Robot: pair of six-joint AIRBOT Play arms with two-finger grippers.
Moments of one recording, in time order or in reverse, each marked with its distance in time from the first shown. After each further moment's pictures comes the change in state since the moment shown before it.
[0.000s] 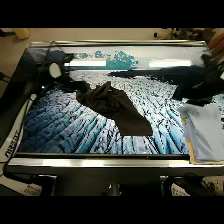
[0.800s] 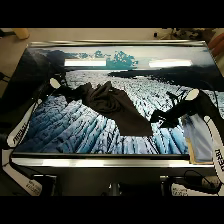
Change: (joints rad) left arm 0.081 -0.148 -0.159 -0.372 0.330 -0.024; right arm 0.002 -0.187 -0.346 0.223 -0.118 -0.140
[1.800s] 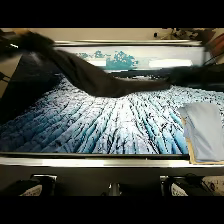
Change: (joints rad) left arm 0.041 0.682 0.178 0.348 0.056 0.153; right arm -0.002 0.307 0.499 0.009 -0.116 -0.039
